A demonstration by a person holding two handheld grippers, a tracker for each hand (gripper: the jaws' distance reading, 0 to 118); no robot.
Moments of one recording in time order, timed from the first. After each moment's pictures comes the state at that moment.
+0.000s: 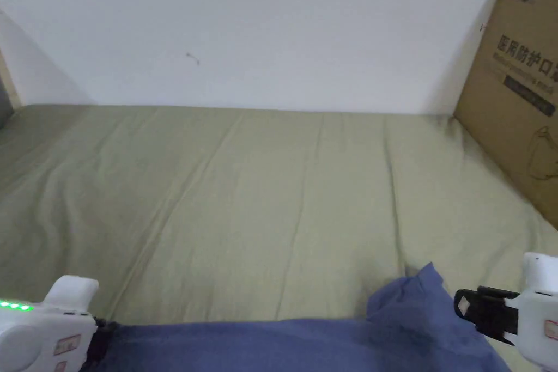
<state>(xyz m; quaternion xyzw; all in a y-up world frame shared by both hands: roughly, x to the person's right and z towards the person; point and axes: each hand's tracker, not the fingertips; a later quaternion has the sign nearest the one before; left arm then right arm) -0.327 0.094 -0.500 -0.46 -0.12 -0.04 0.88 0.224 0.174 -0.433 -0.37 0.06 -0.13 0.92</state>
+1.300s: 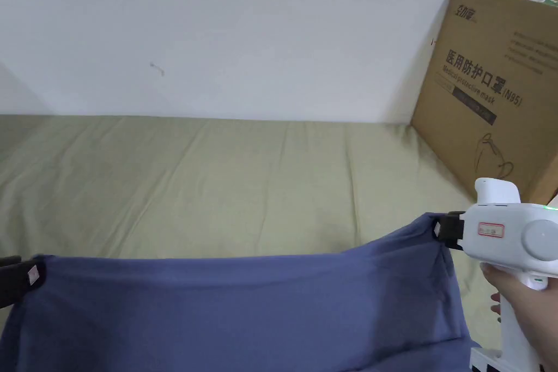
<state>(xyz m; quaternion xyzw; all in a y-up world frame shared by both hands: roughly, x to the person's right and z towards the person) -0.354 0.201 -0.470 -0.32 -0.11 0.11 0.93 0.272 0.216 -0.495 -0.32 -0.02 -0.09 0.94</state>
